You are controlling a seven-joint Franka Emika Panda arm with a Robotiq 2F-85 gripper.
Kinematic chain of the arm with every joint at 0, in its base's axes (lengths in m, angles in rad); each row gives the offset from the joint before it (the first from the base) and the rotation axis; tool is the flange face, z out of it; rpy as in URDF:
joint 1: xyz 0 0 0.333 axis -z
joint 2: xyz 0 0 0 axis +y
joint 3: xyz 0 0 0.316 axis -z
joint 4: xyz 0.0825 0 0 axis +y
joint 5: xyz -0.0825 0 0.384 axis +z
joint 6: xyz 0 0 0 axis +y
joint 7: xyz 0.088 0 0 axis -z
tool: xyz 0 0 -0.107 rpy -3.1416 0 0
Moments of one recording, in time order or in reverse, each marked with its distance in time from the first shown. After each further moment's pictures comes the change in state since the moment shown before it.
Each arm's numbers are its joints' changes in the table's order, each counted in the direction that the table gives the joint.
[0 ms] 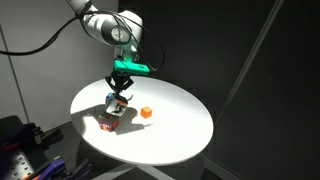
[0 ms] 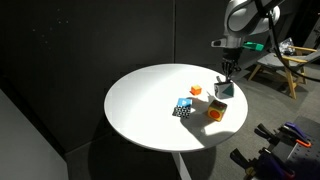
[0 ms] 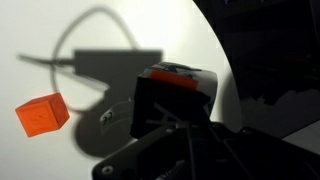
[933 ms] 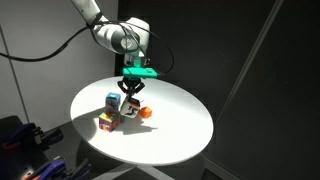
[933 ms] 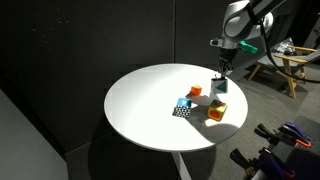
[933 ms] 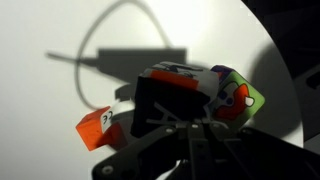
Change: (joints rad) arm 0.055 0.102 -0.006 -0.073 -0.033 -0.138 0.139
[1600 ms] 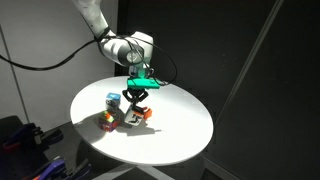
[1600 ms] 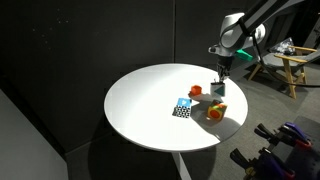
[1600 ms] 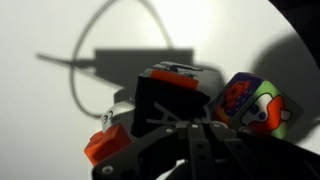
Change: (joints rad) arm 0.028 0.132 0.000 -0.059 -0.030 -0.073 0.045
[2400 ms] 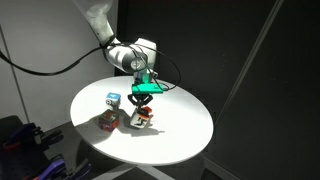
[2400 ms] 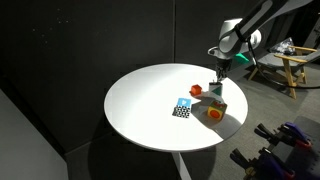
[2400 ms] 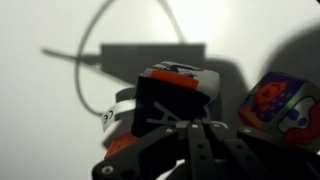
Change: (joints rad) arm 0.005 0.082 0.019 -0.050 -0.002 -0.079 0.011
